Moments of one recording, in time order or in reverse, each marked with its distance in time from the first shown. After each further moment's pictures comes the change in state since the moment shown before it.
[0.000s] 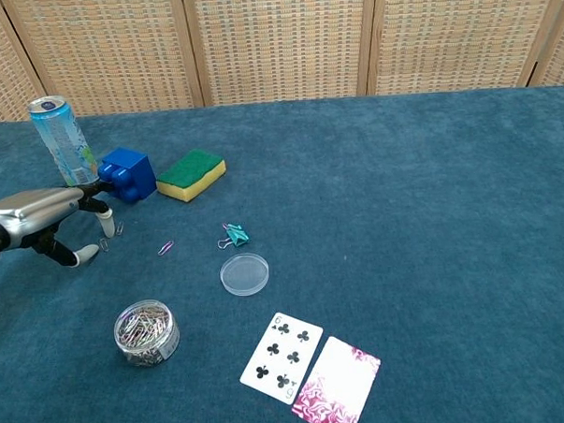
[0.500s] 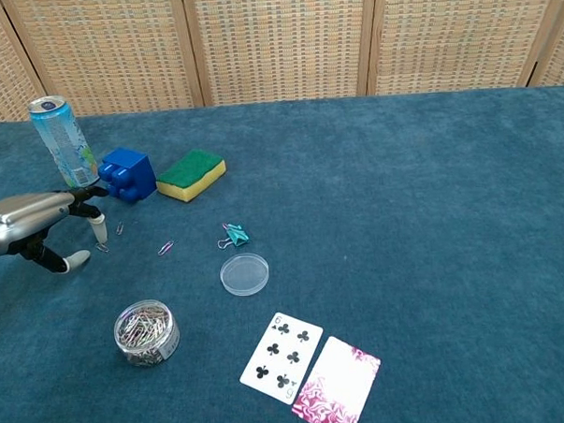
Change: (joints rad) left arm 0.027 0.032 0.016 -0.042 0.006 0.014 0.006; right arm -0.001 0.001 -0.002 -0.002 -0.005 0.001 0.002
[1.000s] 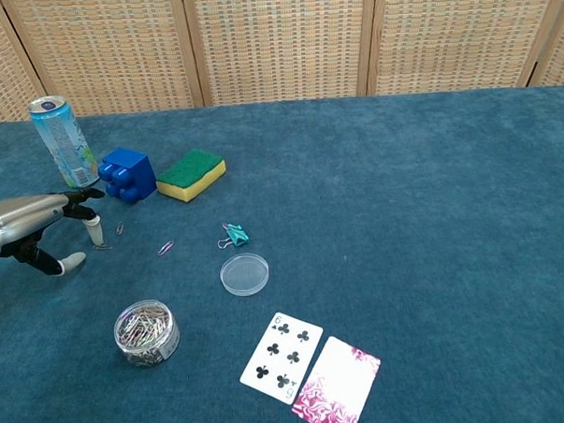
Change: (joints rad) left arm 0.015 0.008 0.003 -0.008 0.014 0.020 -0.031; right arm 0.001 0.000 -0.001 0.001 0.002 -0.003 0.001
